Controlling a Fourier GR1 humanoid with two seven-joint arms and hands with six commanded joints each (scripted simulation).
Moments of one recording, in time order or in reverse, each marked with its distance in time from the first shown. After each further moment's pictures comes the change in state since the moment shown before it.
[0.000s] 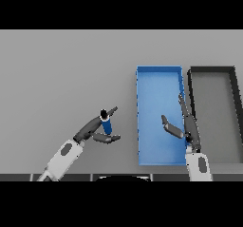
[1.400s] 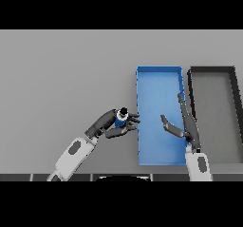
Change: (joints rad) left arm -0.058 -0.134 0.010 -0.250 0.065 -0.005 0.006; right arm -0.010 -0.003 0.002 0.005 0.004 0.007 -0.002
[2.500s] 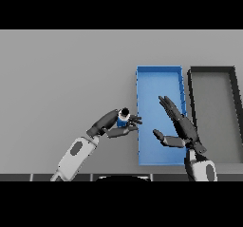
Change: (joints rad) left arm 0.011 -0.056 0.040 -0.021 -0.061 -0.072 0.077; right arm 0.012 -0.040 0.088 -0.410 -0.391 0.194 0.259
